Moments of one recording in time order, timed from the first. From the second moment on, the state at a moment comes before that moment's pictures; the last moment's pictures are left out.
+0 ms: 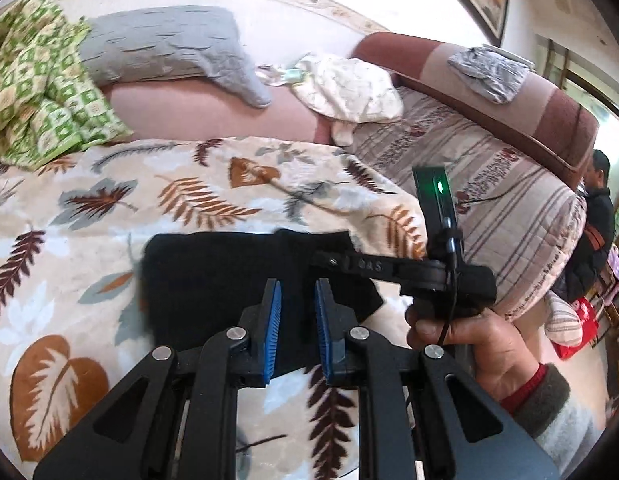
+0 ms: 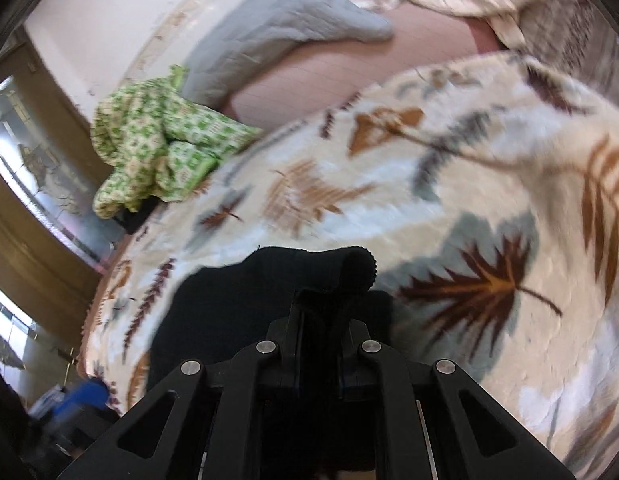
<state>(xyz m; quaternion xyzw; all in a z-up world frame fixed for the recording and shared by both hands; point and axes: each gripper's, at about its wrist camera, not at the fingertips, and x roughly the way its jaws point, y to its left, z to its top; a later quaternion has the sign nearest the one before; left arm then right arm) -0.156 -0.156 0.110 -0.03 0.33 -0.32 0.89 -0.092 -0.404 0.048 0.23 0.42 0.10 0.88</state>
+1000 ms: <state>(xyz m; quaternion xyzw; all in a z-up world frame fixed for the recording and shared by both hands) -0.080 -0.125 0.055 -0.01 0.40 -0.19 0.90 -0.141 -0.387 0.078 0.21 0.37 0.12 0.89</state>
